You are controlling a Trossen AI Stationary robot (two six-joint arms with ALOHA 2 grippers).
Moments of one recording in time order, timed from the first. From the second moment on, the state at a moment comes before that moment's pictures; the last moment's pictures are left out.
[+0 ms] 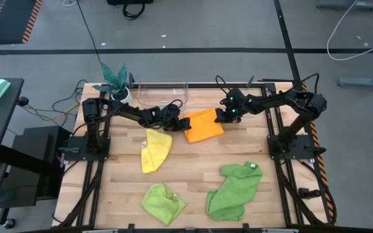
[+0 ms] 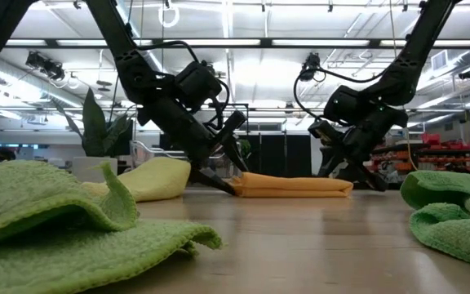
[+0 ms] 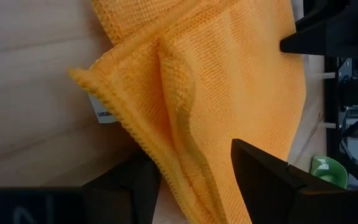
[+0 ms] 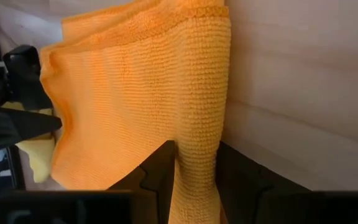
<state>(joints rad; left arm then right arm) 0.28 1.93 0.88 0.34 0.15 -1.15 -0.68 1.61 0.57 0.07 -0.51 0.85</state>
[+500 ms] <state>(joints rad) 0.28 1.93 0.88 0.34 0.14 -1.15 -0.63 1.61 0.57 0.09 -0.49 0.89</state>
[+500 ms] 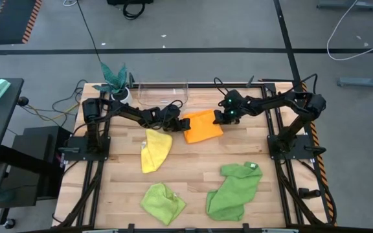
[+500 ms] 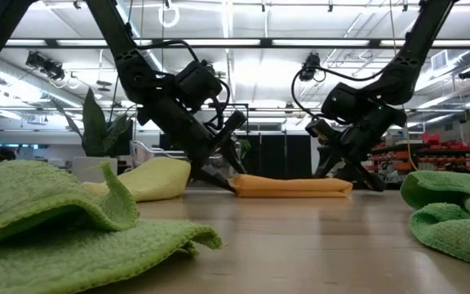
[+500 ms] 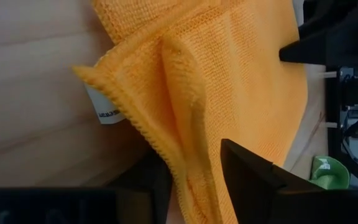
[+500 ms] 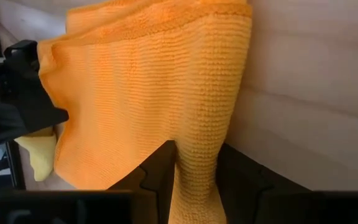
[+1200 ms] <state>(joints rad) 0.23 1.93 0.88 0.35 0.05 -1.14 -0.55 1.61 0.57 0.09 -0.41 0.90</state>
